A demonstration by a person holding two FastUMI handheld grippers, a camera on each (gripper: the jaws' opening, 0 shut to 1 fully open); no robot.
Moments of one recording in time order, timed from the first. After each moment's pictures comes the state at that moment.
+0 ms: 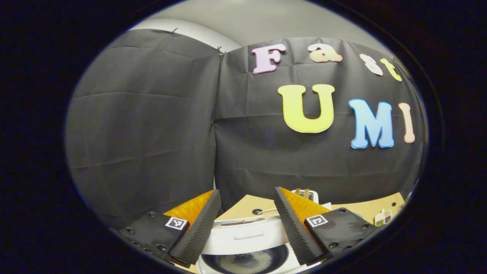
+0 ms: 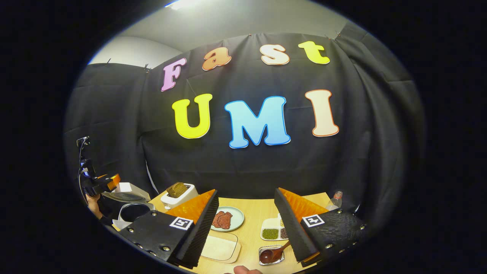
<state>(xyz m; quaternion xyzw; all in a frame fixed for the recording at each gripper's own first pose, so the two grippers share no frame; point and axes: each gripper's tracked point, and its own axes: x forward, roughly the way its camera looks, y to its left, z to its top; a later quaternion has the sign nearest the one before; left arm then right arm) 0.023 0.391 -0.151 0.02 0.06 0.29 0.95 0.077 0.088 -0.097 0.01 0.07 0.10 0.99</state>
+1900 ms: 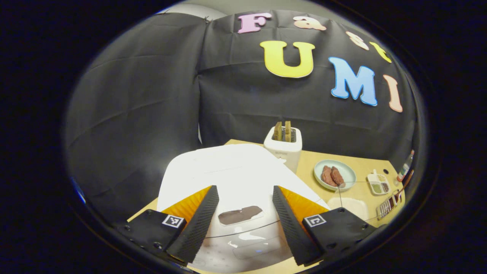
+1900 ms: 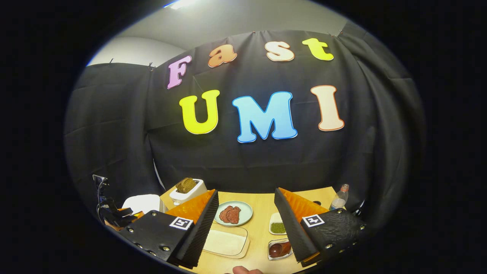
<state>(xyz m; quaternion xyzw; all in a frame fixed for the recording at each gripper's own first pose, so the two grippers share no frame) -0.036 0.323 -0.311 -0.02 0.23 0.22 0.95 0.045 0.104 -0.108 0.03 0.09 0.12 0.99</state>
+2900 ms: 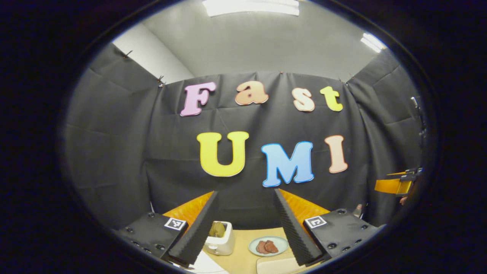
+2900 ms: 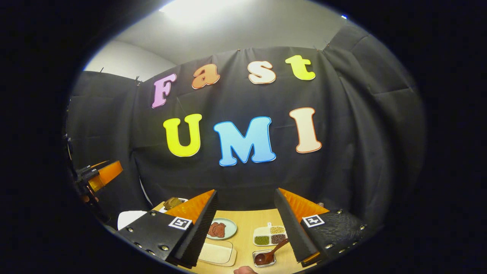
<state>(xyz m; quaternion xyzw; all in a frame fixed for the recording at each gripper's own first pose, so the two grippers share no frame) 0.039 0.118 0.032 0.04 -0.05 0.03 1.00 0.035 0.044 -0.024 0.04 0.02 0.04 1.00</state>
